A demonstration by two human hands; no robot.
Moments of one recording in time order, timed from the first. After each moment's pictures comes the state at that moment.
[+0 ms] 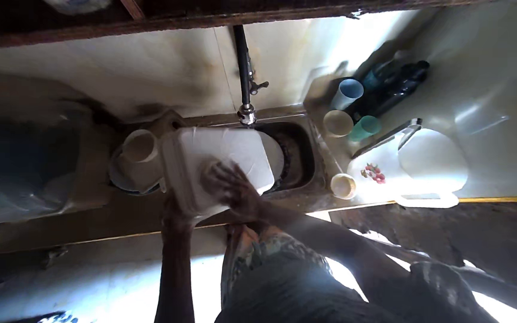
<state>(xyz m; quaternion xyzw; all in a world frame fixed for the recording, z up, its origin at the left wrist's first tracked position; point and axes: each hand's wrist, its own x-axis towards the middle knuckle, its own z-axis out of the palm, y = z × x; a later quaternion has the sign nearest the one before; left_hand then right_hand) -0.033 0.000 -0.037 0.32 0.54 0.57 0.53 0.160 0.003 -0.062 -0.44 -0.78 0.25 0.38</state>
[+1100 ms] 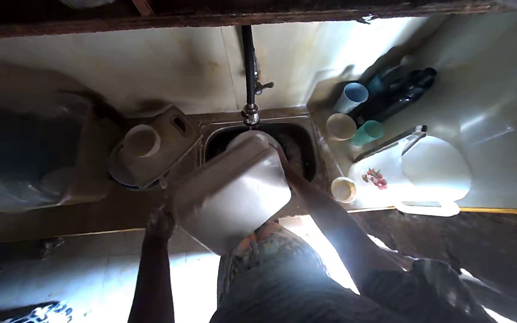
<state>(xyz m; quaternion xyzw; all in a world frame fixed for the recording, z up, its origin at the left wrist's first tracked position) -0.069 -0.012 -0.016 0.49 0.72 0.28 0.40 0.267 0.039 -0.089 -0.66 -0.50 0.45 0.34</state>
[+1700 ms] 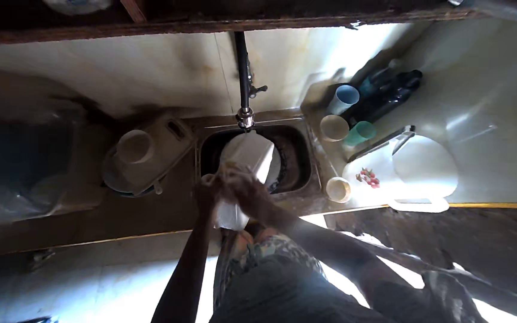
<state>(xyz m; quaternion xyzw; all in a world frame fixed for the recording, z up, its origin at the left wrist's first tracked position) 0.053 0.030 -0.005 0.53 0.73 0.21 0.37 0.188 -0.016 -0.034 -0.53 -0.69 0.28 0.41</state>
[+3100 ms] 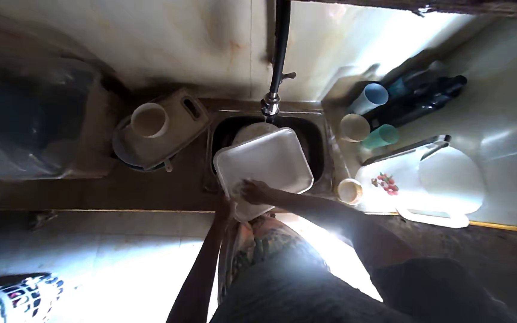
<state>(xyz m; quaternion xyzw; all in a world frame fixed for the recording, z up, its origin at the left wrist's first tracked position) 0.018 -0.032 -0.100 0.46 0.69 0.17 0.54 0.176 0.020 -0.128 -0.47 -0.75 0.45 -0.10</state>
